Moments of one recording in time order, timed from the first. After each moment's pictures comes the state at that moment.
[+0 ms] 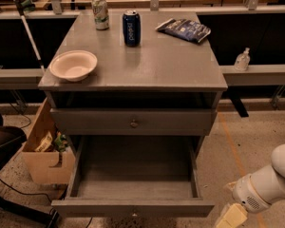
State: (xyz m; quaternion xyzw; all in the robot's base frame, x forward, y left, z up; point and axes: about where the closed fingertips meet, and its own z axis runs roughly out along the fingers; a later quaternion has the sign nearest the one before) arm 0.349 -0.239 0.568 -0.41 0.87 0.27 0.09
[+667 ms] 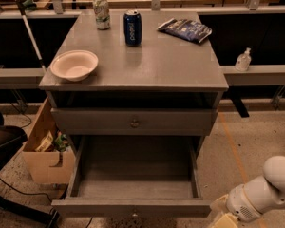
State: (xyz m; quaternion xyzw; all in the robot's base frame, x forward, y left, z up) arm 0.332 -0.224 0.531 -0.41 0.85 0.31 0.08
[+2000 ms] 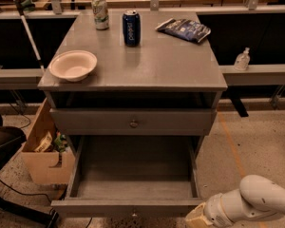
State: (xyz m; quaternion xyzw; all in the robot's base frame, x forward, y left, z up) arm 0.352 -0.176 0.452 -0.41 0.84 0.31 0.15
